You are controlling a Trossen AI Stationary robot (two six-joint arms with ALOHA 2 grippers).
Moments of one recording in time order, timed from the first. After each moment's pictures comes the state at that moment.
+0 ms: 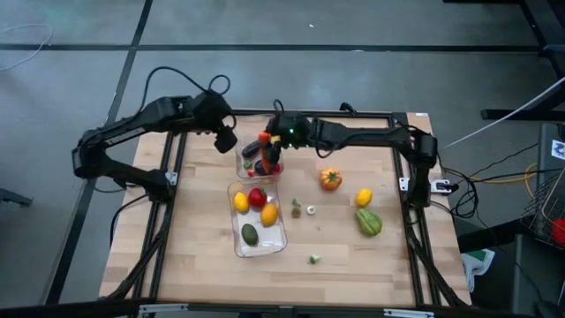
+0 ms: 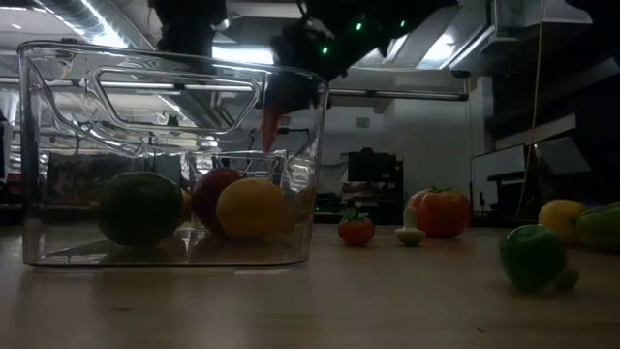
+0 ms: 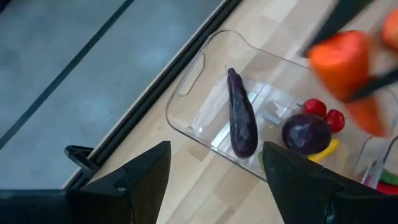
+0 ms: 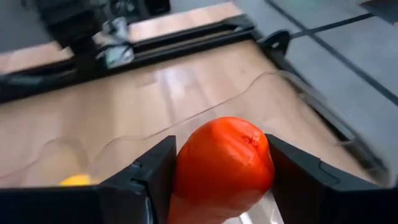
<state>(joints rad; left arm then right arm) 0.43 1.23 1.33 -1.07 -0.33 -0.13 -0.23 1.91 1.54 -0.14 0.03 0.10</state>
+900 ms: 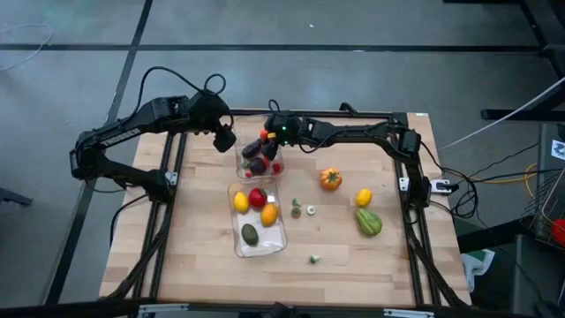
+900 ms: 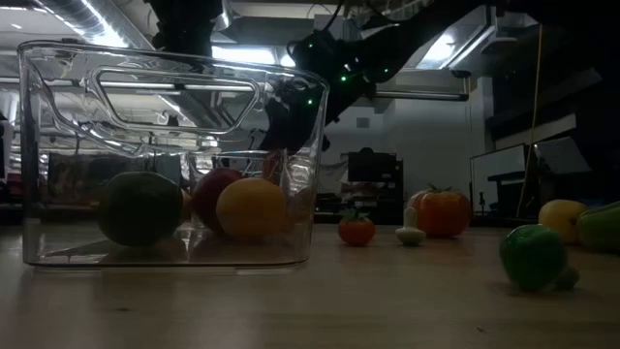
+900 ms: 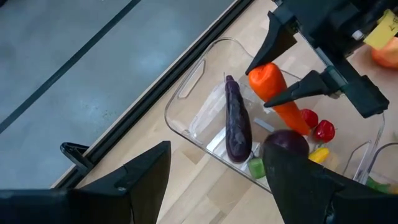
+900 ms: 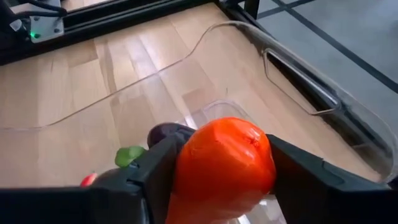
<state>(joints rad) 0.42 1.20 1.33 -1.06 -0.33 -0.19 -0.31 2.07 1.54 -0.05 0.05 0.10</state>
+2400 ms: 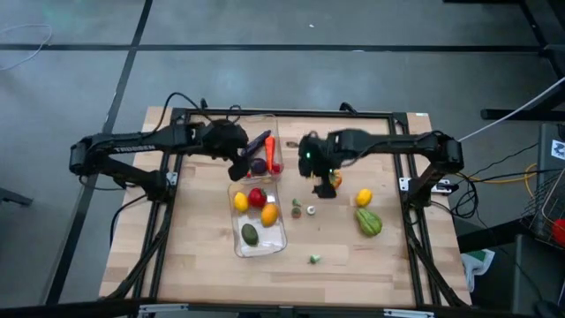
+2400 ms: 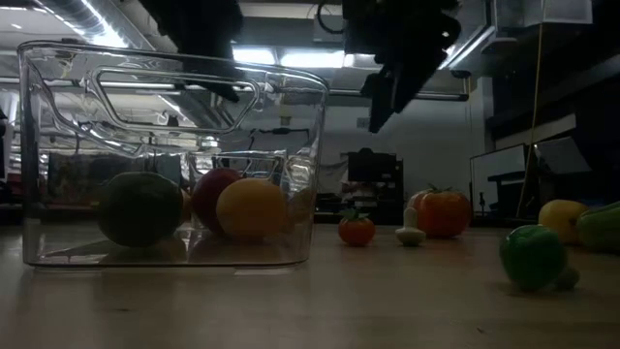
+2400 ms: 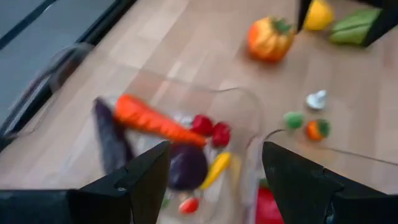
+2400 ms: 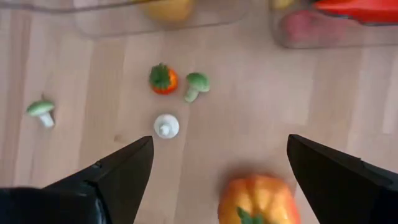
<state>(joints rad) 0.24 1.20 1.02 -0.61 -0.10 -0.20 -0.13 1.70 1.47 -0.98 -0.21 -0.25</state>
